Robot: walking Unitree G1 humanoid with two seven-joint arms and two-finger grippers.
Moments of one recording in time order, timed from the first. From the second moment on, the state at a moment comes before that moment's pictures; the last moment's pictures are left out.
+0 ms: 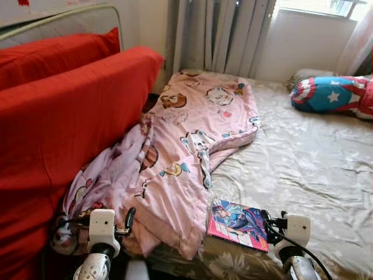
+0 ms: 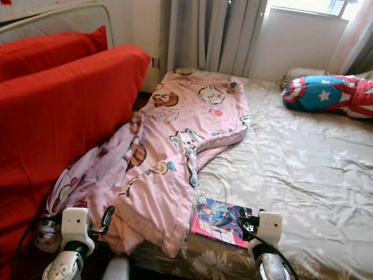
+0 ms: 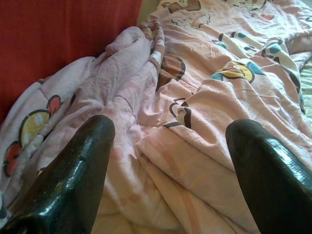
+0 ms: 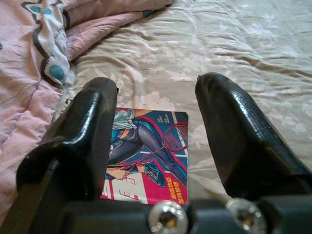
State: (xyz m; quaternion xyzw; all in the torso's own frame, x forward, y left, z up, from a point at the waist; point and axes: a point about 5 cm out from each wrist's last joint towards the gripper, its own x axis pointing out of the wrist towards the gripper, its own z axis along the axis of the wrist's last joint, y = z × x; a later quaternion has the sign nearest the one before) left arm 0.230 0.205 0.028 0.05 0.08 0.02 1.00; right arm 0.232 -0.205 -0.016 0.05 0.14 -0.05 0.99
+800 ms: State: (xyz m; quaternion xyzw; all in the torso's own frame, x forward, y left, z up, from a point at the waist) left arm 0.233 0.212 0.032 0.05 0.08 0.02 1.00; right arm 0.233 -0.193 -0.022 0.07 0.15 -0.05 0.98
